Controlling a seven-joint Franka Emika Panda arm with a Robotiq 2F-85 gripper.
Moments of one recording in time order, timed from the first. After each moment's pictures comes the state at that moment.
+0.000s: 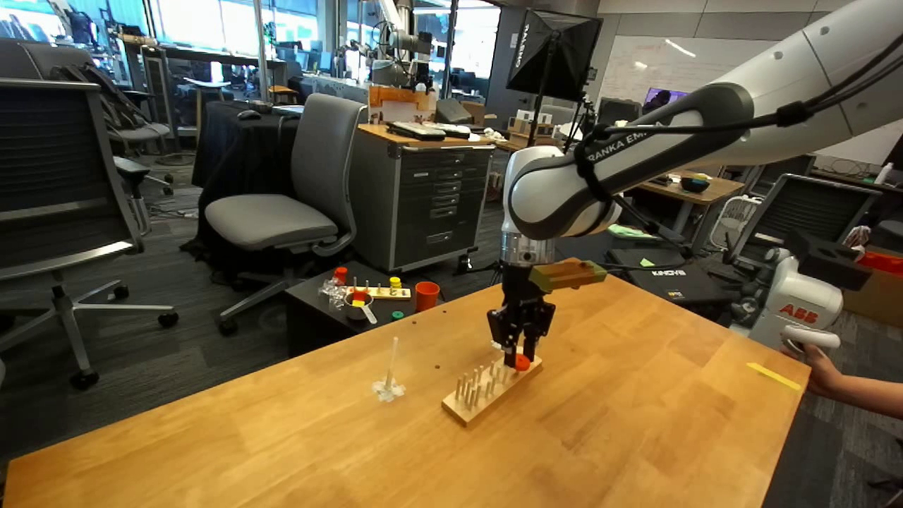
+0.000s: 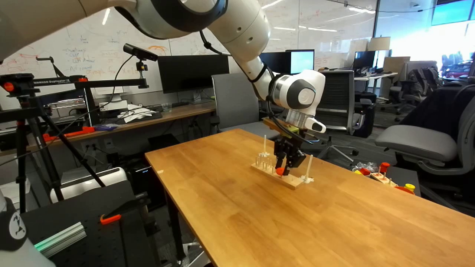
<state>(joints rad) 0.09 1.09 0.04 -1.21 0.09 2.03 0.15</state>
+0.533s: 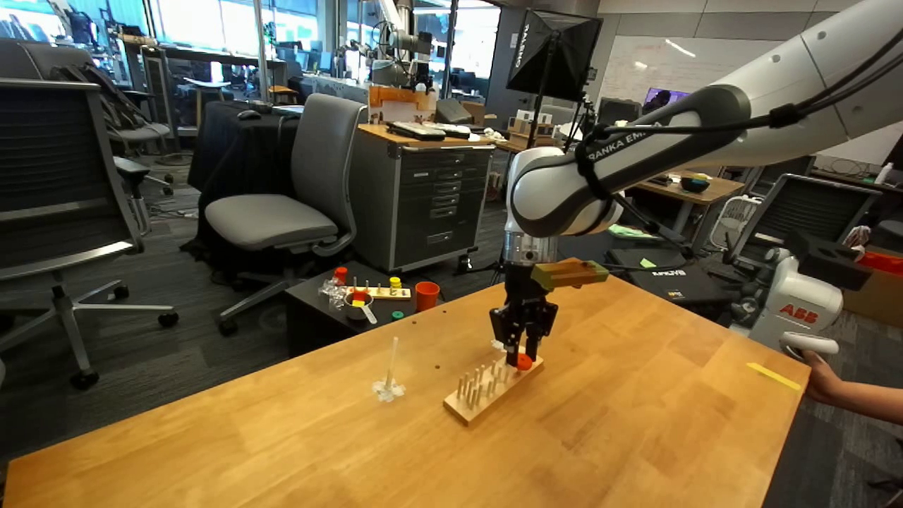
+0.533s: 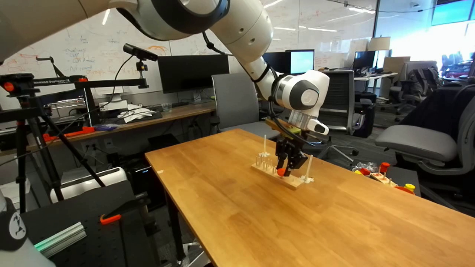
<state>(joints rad) 0.07 1.09 0.04 -1.19 0.11 2.01 0.15</state>
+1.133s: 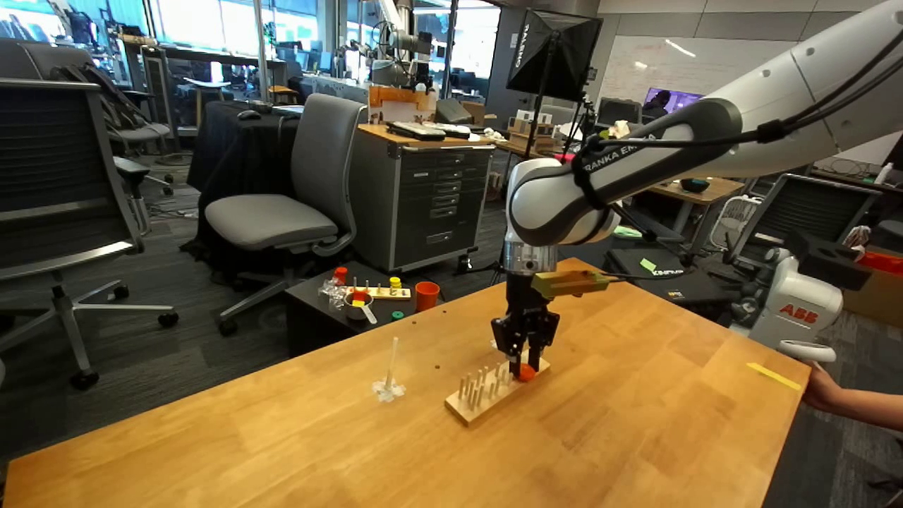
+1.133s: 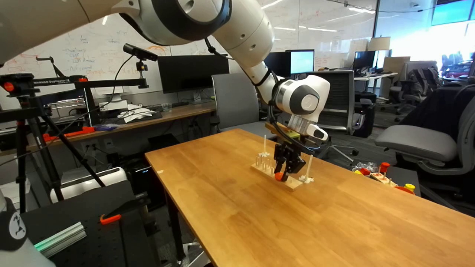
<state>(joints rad) 0.07 1.13 0.04 -1.18 0.12 1.99 0.15</state>
